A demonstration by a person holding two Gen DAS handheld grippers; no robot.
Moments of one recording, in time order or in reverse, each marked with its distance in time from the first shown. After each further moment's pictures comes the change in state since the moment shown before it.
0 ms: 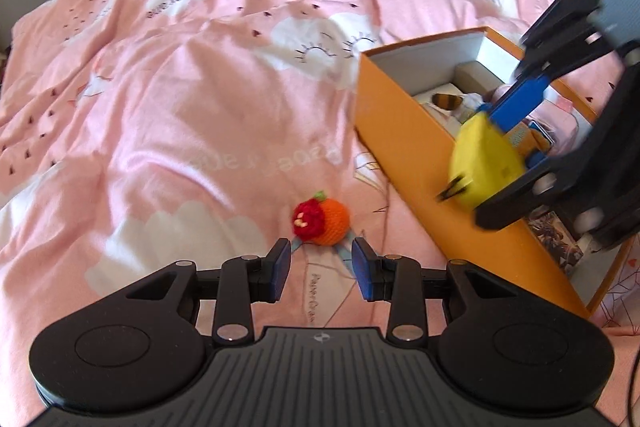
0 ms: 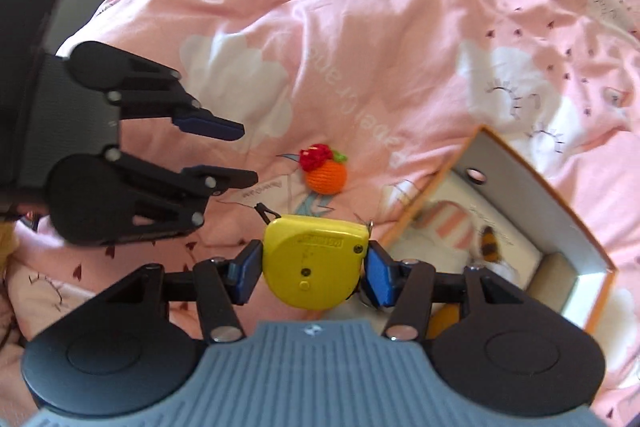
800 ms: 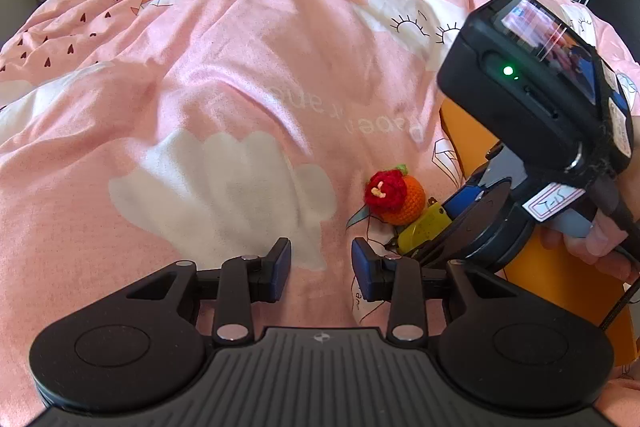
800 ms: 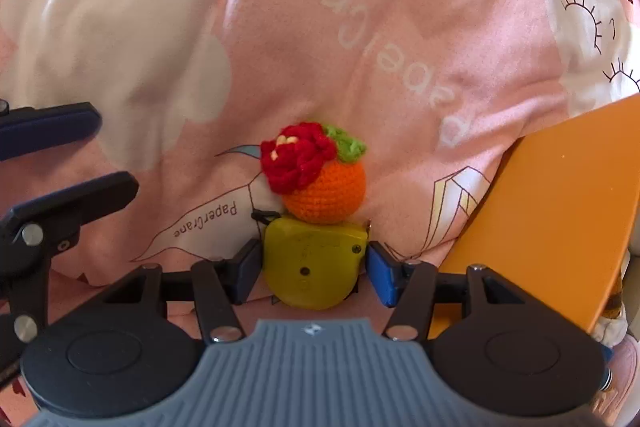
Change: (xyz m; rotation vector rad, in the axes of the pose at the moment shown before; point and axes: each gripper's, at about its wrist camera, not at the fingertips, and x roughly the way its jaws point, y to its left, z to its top) left arm 0.022 0.047 -0.030 -0.270 0.049 0.074; right arm 0.179 0.010 0.050 0.163 0.273 -0.065
